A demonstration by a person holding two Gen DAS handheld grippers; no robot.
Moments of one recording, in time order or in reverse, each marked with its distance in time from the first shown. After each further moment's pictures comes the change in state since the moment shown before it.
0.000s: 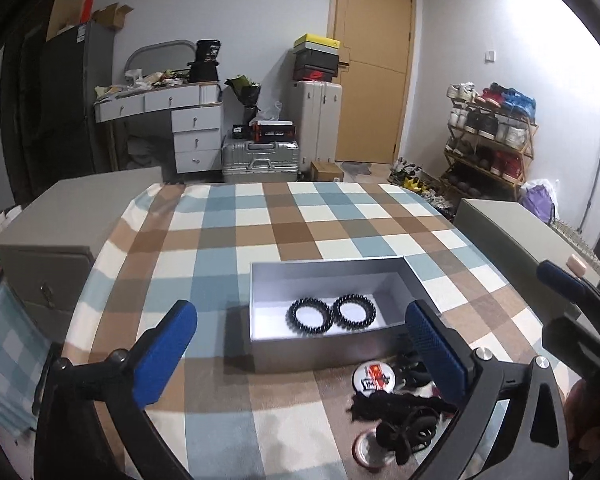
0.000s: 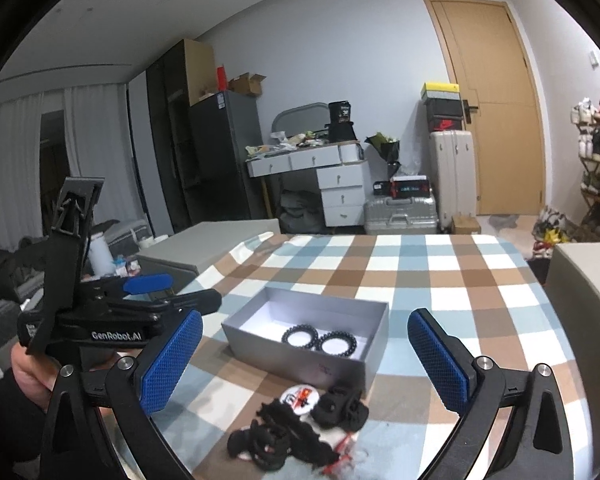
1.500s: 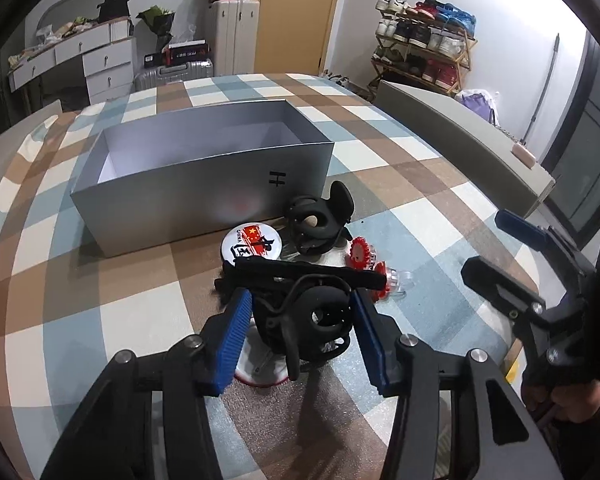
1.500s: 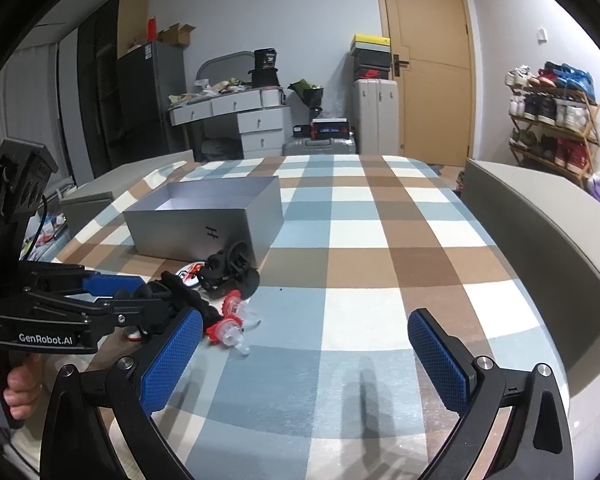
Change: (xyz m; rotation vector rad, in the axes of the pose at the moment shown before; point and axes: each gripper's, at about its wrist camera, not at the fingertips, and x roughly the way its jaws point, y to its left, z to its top) left arm 0.027 -0.061 -0.075 0.143 0.302 -0.244; right arm -0.022 -0.037 -0.085 0.042 0.185 -0.287
